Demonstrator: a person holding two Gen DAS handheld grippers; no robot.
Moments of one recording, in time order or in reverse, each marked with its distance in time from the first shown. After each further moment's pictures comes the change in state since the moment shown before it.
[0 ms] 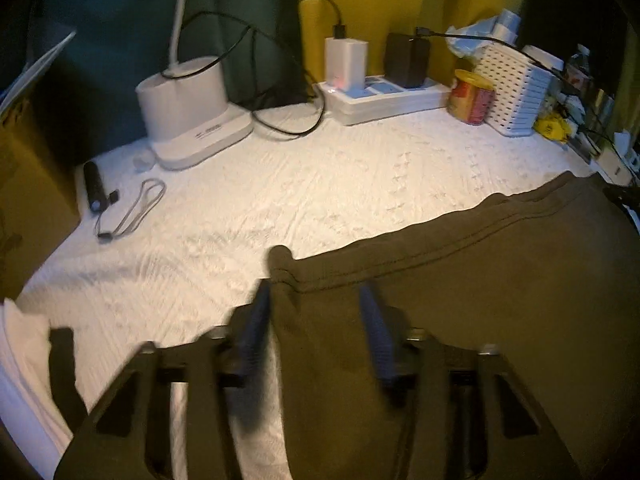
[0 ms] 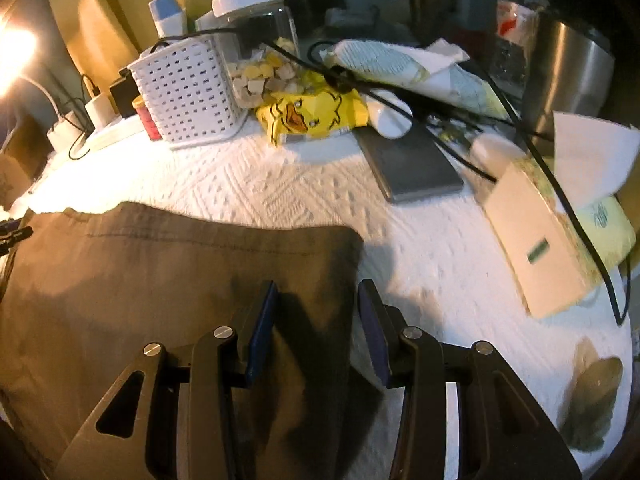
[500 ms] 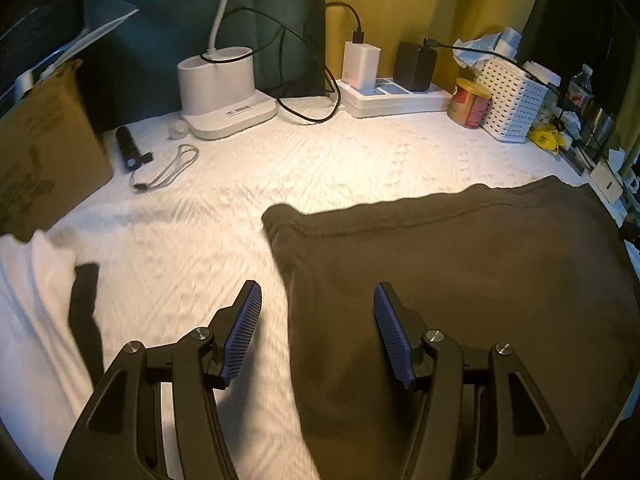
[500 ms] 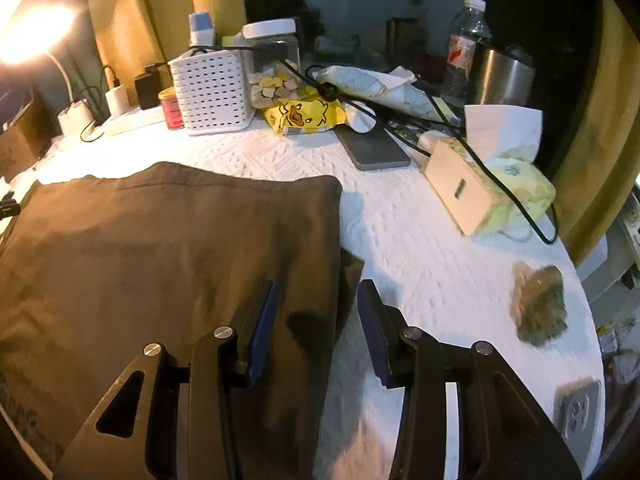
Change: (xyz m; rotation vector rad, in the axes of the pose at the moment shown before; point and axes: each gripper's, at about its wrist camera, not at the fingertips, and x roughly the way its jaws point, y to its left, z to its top) left arm -0.032 0.006 -0.022 -0.088 0.019 0.009; right arm -0.068 0.018 -0.061 -0.018 -0.083 -0.117
